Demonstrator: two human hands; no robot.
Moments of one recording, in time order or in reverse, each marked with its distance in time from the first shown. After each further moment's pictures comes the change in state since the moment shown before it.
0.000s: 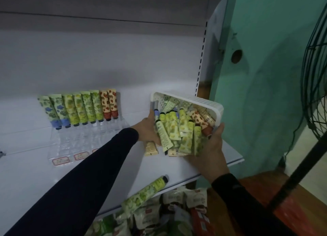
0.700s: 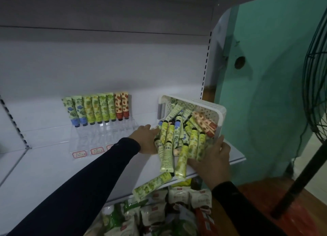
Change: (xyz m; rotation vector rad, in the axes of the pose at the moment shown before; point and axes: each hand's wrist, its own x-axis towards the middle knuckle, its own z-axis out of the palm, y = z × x) left_hand -0.058 -0.008 0.006 0.598 0.048 -0.004; right_hand -0.033 -0.021 -0.005 -0.253 0.009 0.129
